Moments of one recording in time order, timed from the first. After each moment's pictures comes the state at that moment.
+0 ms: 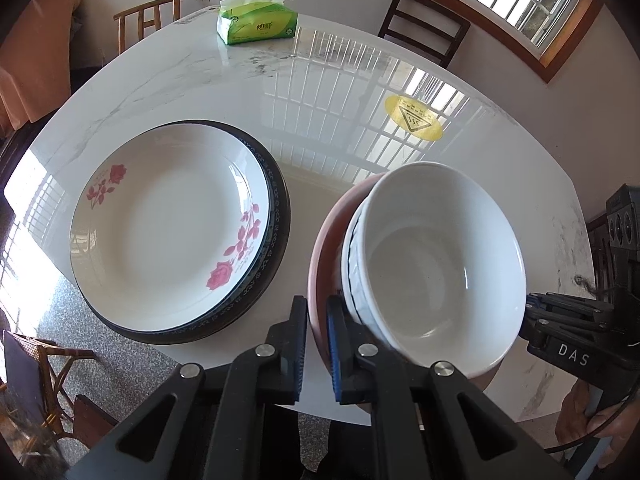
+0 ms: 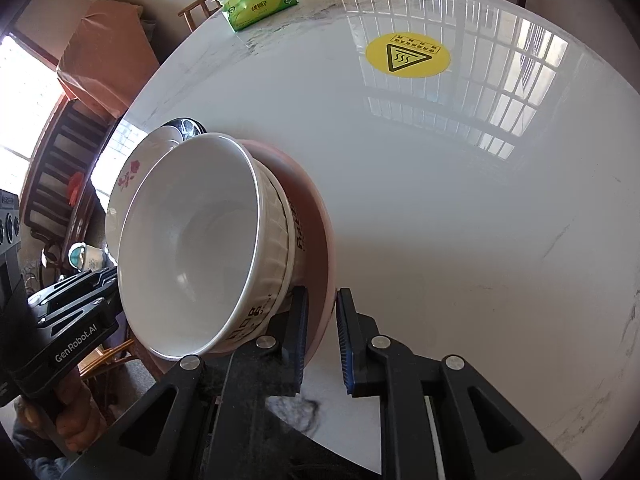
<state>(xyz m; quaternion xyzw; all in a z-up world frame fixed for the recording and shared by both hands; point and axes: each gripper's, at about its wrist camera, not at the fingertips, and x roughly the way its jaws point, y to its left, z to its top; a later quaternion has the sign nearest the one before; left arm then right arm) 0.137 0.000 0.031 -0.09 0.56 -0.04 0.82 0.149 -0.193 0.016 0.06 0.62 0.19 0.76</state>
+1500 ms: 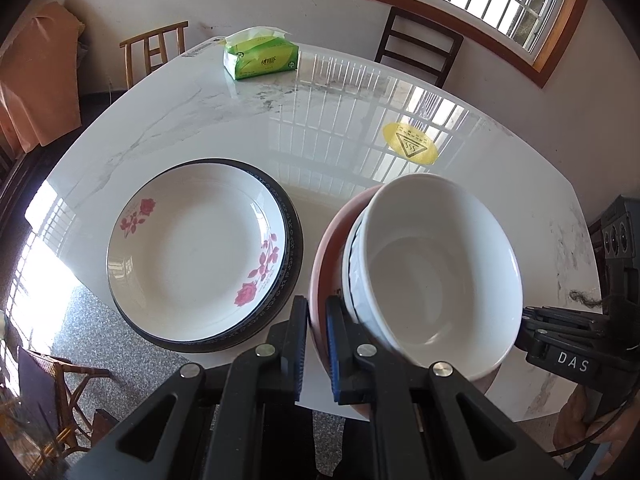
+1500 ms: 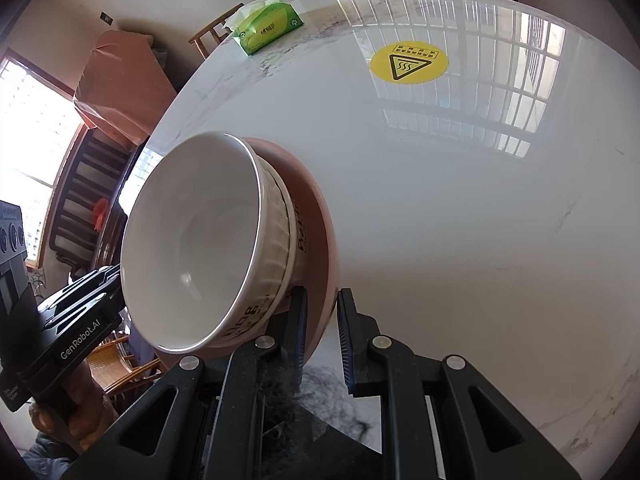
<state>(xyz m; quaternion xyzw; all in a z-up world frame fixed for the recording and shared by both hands) 0.121 -0.003 0.064 -0.07 0.52 -0.02 0.85 0.140 -0.195 0.023 0.11 0.59 0.20 0.77</state>
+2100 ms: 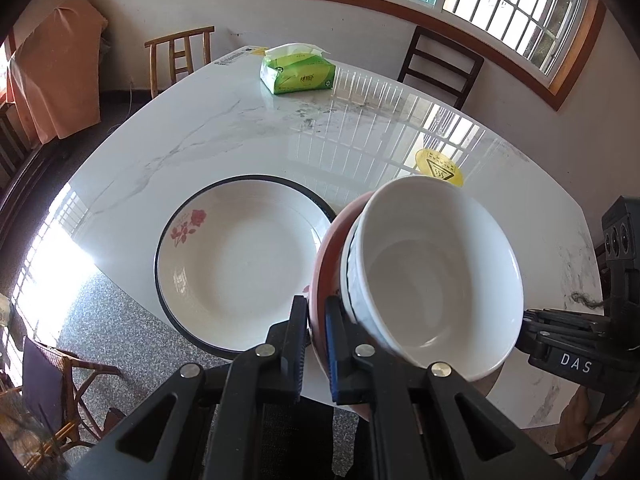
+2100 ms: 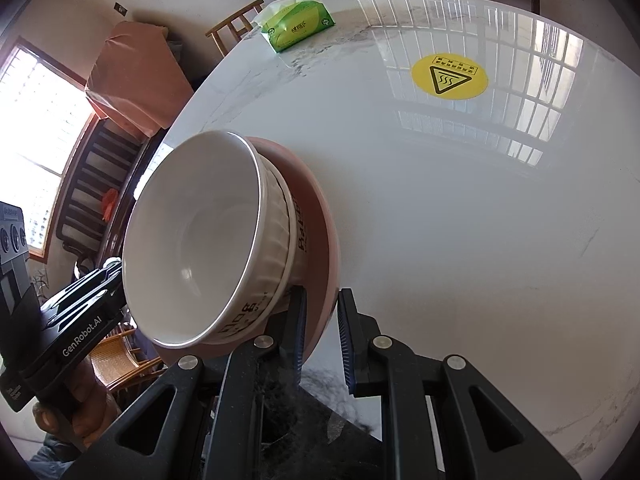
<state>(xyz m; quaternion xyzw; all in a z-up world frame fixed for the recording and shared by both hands) 0.113 0.041 0.086 -0.08 0.51 0.01 0.86 0.148 -0.158 0.038 0.10 0.59 0.23 0.77</state>
